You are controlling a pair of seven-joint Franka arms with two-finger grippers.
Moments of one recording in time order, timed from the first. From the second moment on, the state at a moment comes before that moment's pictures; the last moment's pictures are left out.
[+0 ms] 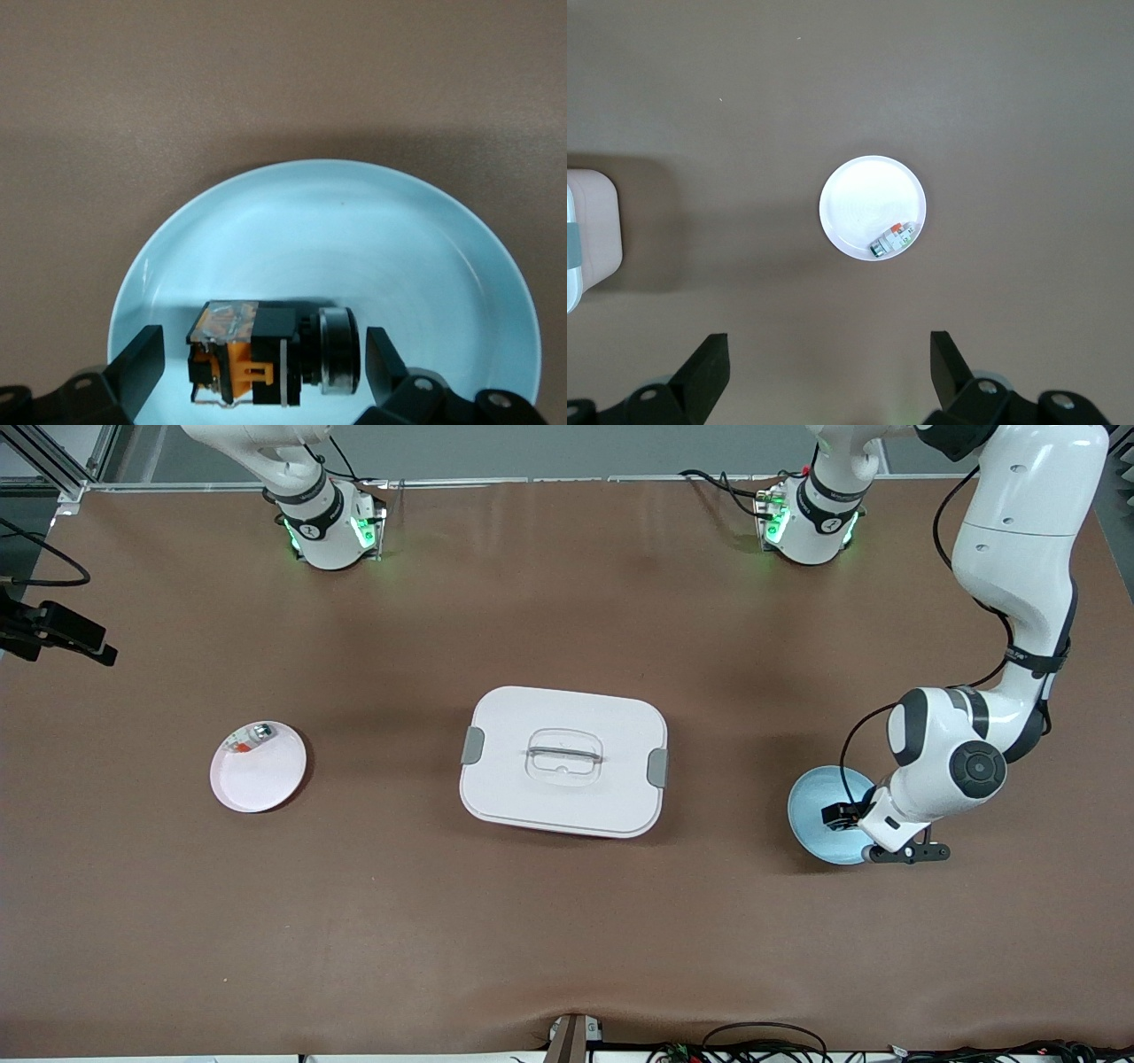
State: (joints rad) left arm 0.05 0.64 -0.09 -1.82 0.09 2.44 -0.11; right arm -0.01 0.01 -0.07 -1.52 0.02 1.48 0.01
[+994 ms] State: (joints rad) left arm 0.05 0.56 -0.11 -1.80 0.09 2.36 -0.12; right arm -0.01 0.01 -0.08 -1.52 0.02 1.48 0.01
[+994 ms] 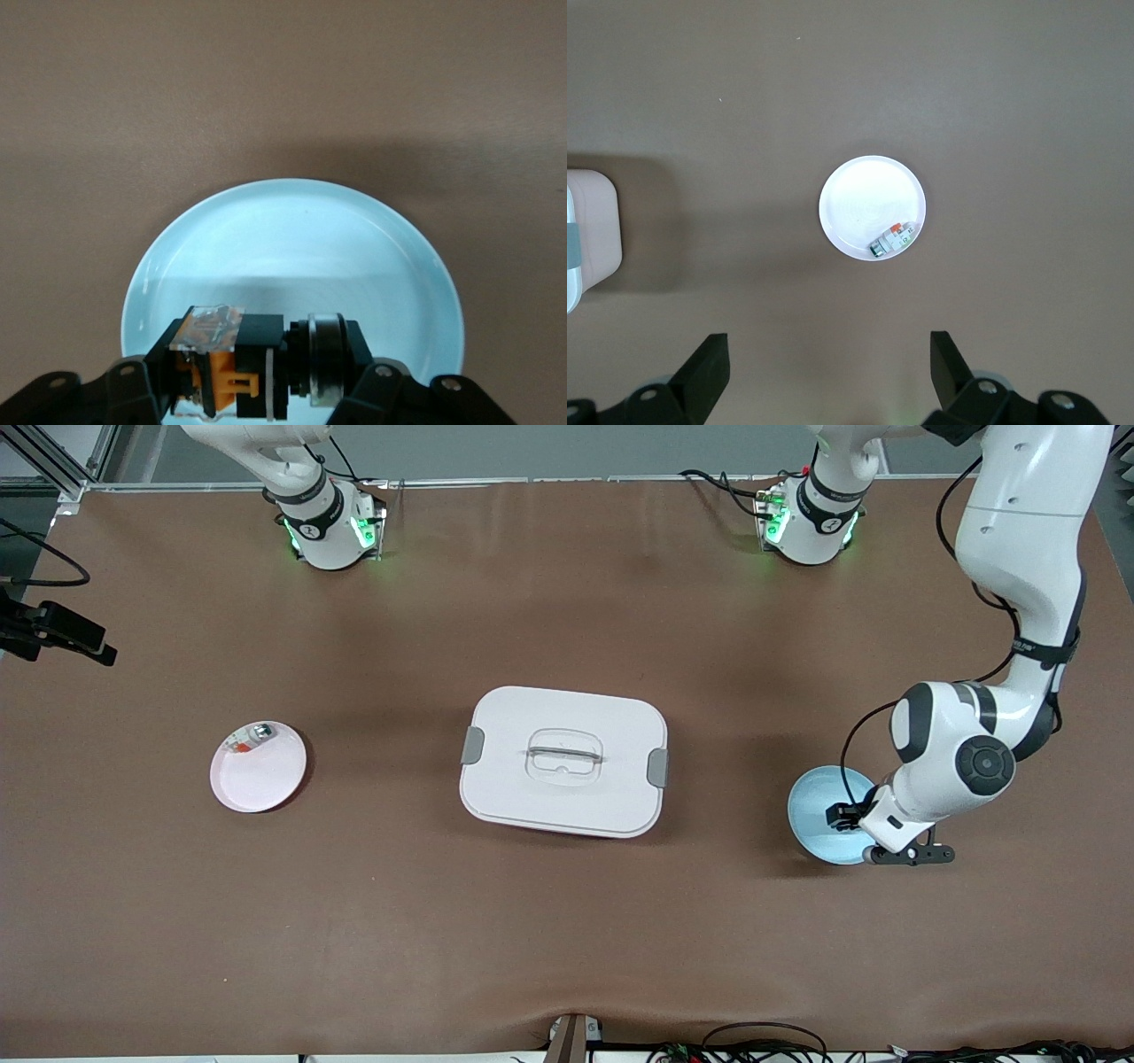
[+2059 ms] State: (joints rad) left arm 0.04 0.42 -0.44 -1.61 -0.12 1.94 -0.71; right arm 0.10 0.01 -0.06 -1.52 0.02 1.43 0.02
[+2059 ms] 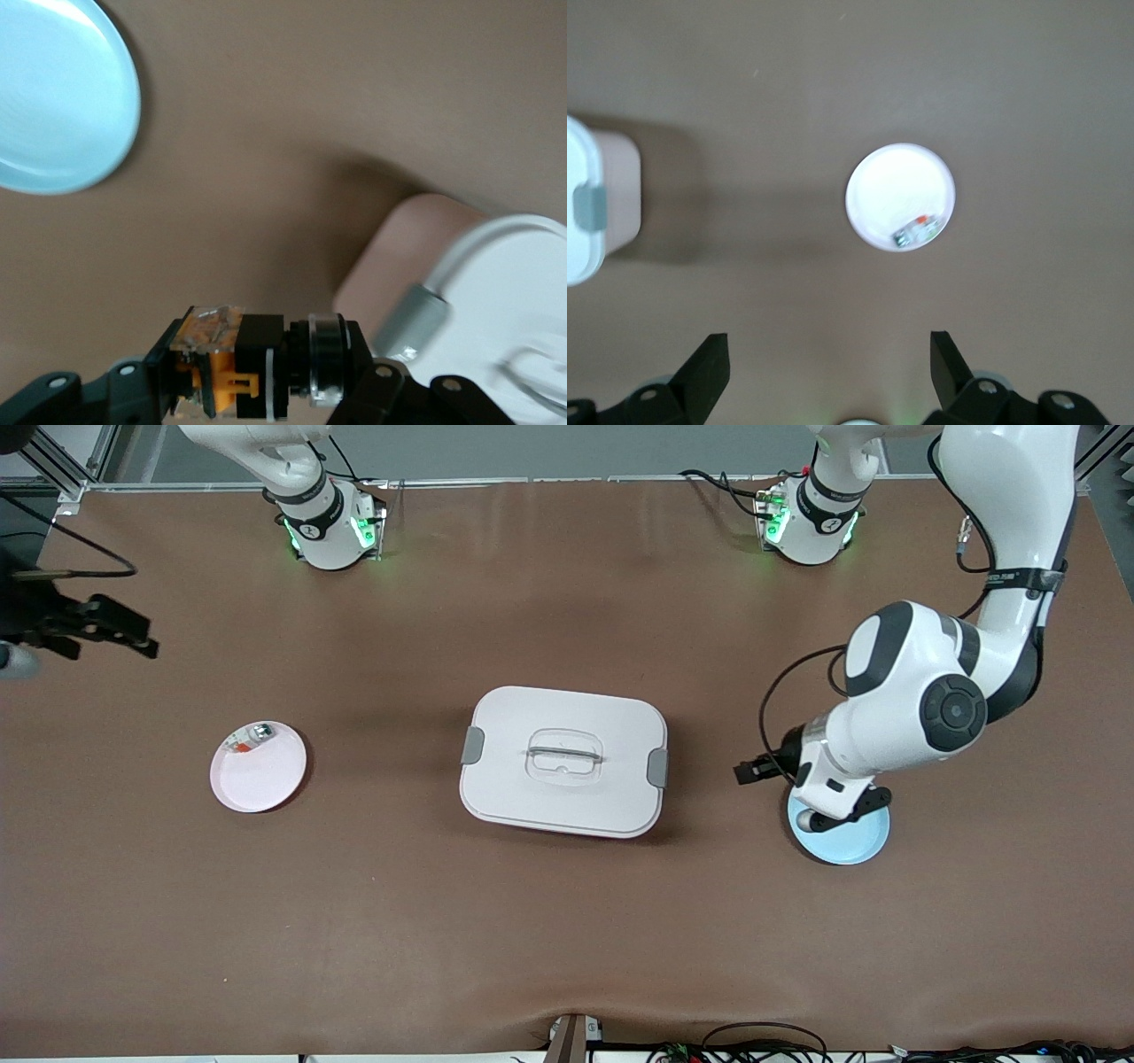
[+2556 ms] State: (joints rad) left arm 0.04 0.42 -0.59 -1.53 -0.33 1.93 -1.07; right arm 0.41 0.00 -0.04 -1.50 0.02 1.34 0.40
